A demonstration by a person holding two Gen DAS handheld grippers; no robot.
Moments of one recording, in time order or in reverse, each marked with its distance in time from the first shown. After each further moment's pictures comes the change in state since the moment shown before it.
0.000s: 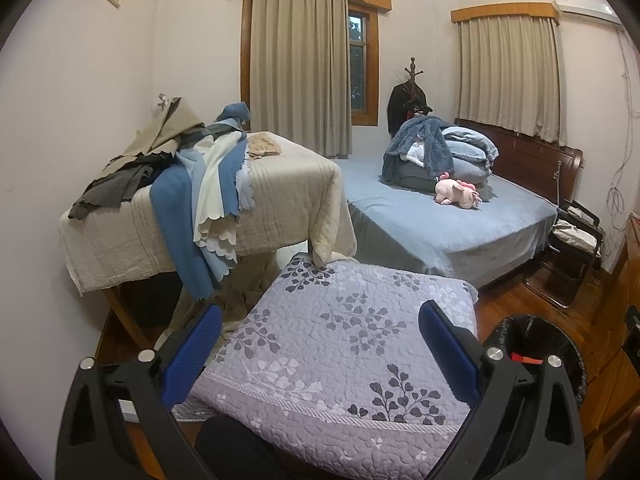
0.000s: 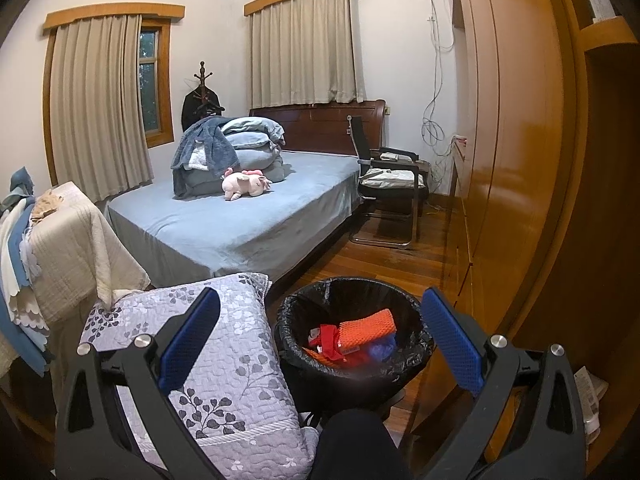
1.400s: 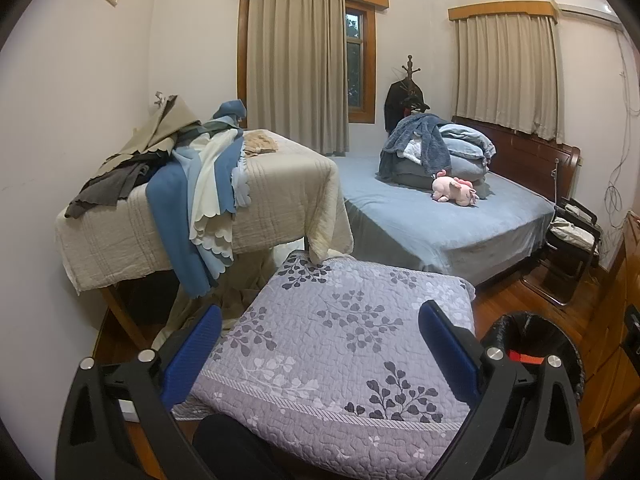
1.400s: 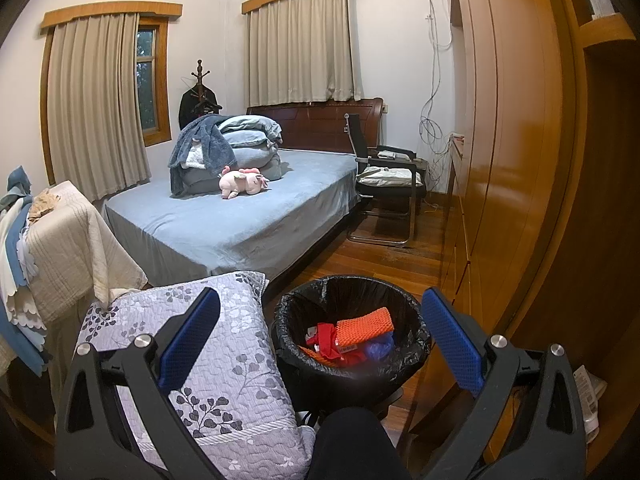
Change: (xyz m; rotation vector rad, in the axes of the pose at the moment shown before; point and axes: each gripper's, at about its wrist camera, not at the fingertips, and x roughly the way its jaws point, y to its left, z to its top) left arm 0.002 -0.008 -0.003 0.002 0.009 -0.007; right arm 0.003 -0.004 -0.007 -0.001 0.002 -0.008
